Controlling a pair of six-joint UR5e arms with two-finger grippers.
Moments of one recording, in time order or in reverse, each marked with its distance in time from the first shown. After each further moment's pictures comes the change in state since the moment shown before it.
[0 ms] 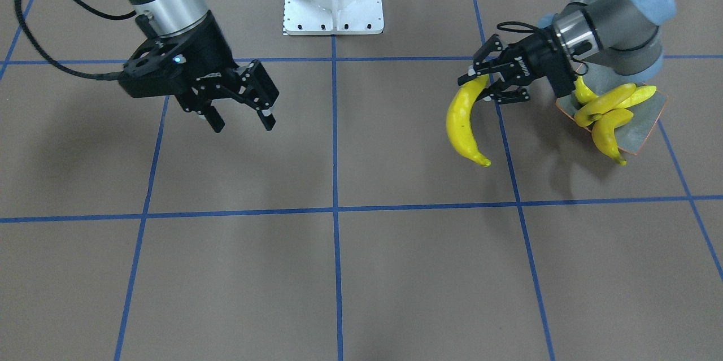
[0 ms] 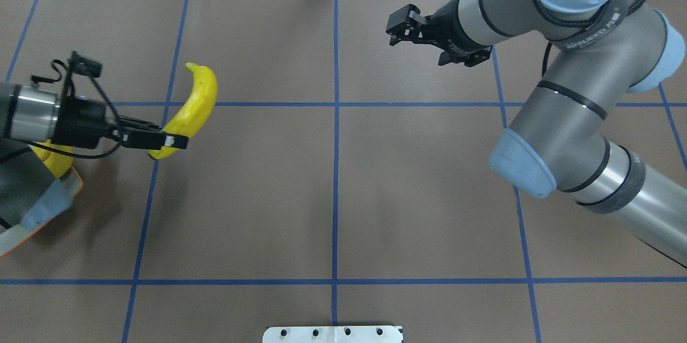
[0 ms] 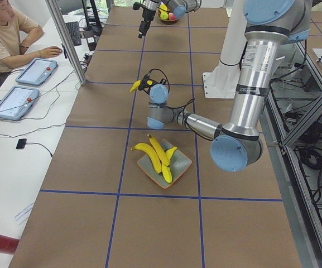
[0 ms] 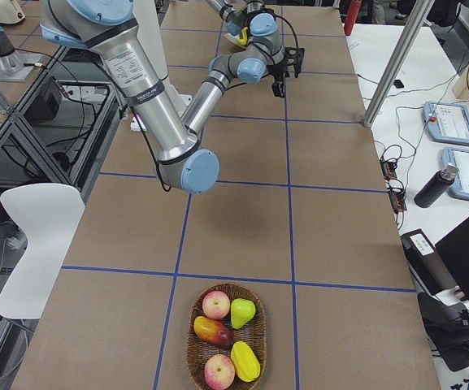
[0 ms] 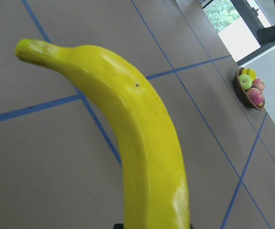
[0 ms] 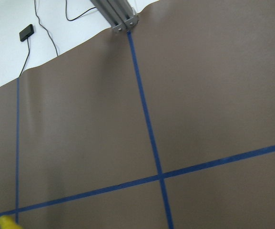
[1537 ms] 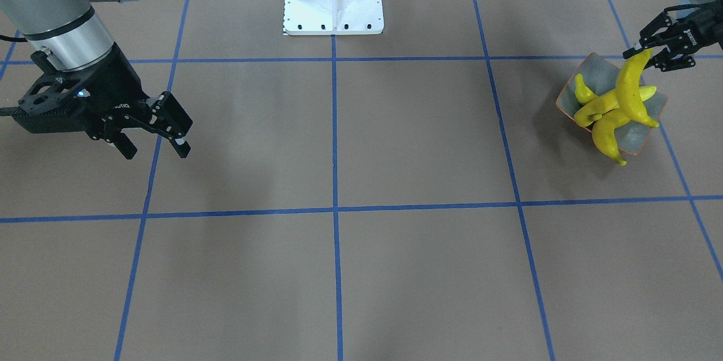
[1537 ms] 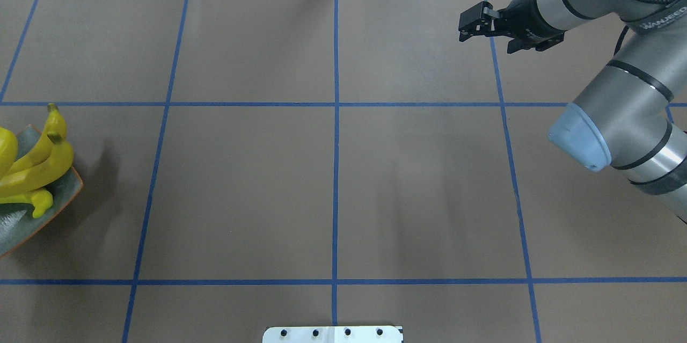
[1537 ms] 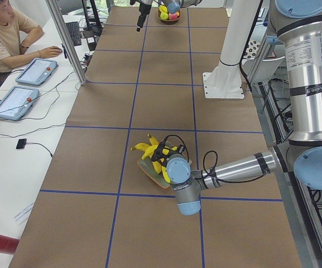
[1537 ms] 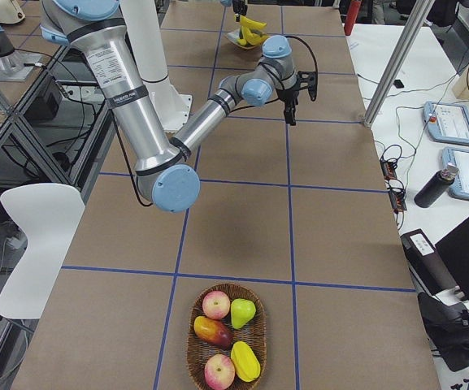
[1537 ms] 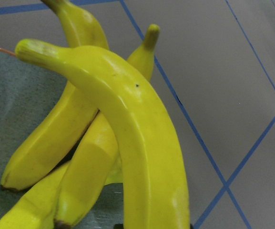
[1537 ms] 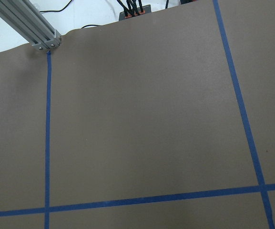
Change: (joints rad) left arm -0.371 0.336 0.281 -0.153 -0.388 0.340; right arm 0.105 -0.114 -0.005 0.011 0.065 -0.188
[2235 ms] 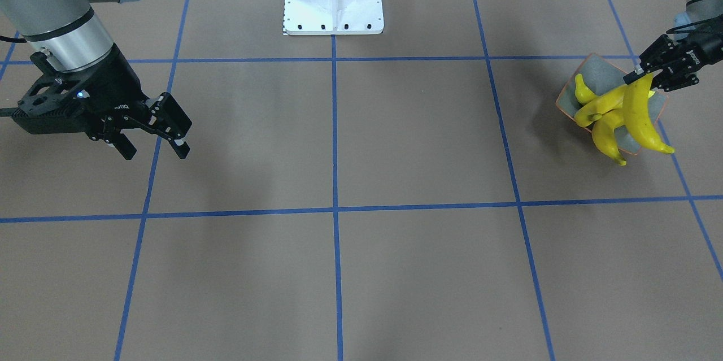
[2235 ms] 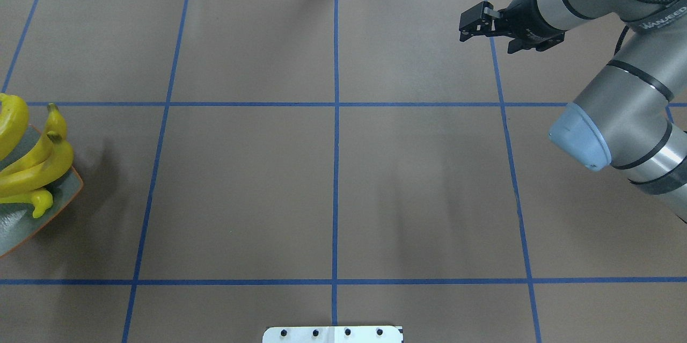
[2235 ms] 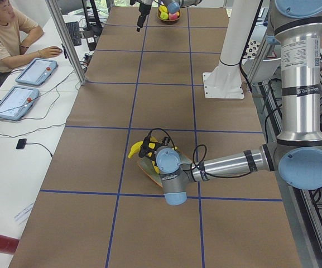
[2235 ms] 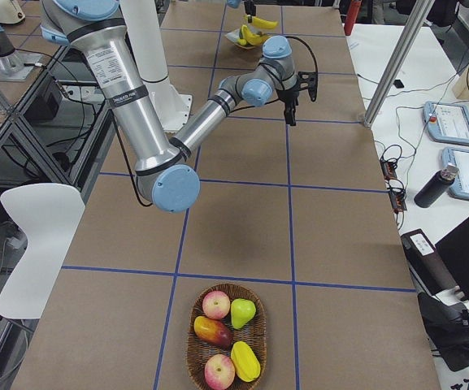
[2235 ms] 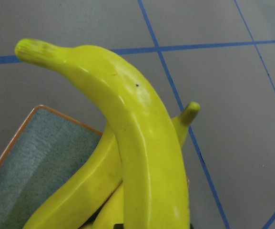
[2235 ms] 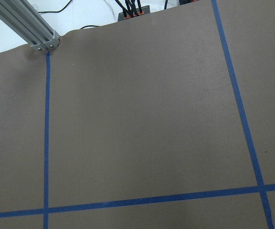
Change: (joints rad) left arm 0.004 -0.075 -0.005 -0.006 0.088 -0.212; right arm 0.001 -0.001 -0.002 0.000 0.001 0.001
